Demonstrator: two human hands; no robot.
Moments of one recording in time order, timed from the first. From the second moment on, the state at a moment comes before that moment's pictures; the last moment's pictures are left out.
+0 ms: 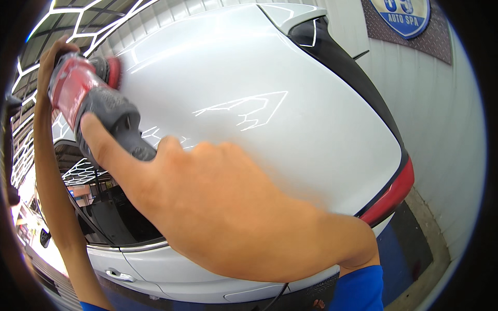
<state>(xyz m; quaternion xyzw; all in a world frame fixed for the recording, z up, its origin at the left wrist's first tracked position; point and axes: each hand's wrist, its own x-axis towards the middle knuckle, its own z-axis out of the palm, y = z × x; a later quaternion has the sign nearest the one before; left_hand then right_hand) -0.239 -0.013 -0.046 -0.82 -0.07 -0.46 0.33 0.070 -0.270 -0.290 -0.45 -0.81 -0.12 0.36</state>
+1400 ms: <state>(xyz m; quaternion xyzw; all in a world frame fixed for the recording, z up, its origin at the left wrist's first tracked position) 0.358 -0.217 -0.211 -0.94 -0.03 -0.29 0.18 0.375 -0.433 -0.534 -0.59 -0.51 -0.06 0.63</state>
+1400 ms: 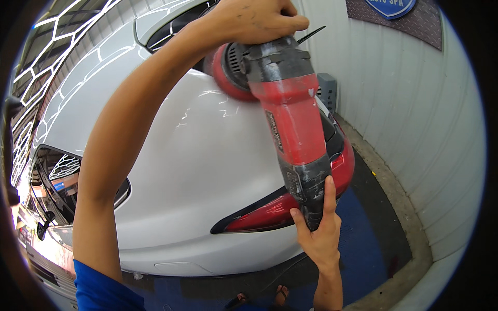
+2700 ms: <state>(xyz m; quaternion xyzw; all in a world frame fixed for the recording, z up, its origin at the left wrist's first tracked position) 0.157 -0.185 -0.157 -0.89 -0.17 -0.42 0.10 0.324 -0.431 -0.429 -0.57 -0.71 0.01 0.42</state>
